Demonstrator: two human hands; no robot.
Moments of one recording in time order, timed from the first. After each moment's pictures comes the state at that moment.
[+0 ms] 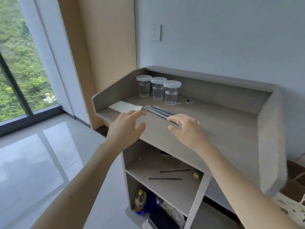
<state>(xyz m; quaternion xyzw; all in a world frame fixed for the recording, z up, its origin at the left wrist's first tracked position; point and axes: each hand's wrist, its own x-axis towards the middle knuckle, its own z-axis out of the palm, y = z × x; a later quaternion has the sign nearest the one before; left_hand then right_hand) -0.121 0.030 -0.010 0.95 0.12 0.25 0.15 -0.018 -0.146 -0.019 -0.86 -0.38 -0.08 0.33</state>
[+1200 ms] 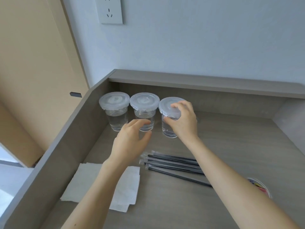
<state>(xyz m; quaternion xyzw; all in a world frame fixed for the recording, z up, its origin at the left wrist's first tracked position) 0.201 0.213 -0.036 0.93 -0.04 0.16 0.33 0.276 0.049 -0.046 -0.87 -0.06 -0.26 0.42</state>
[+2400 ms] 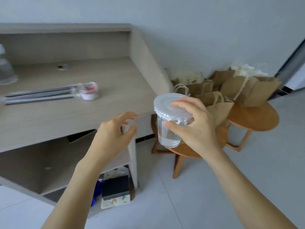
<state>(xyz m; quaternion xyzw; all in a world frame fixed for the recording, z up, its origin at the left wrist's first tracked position) -0.107 -0.057 -0.077 0.87 -0.31 0.02 0.39 -0.196 -0.249 -0.064 -0.85 0.07 -0.35 0.37</state>
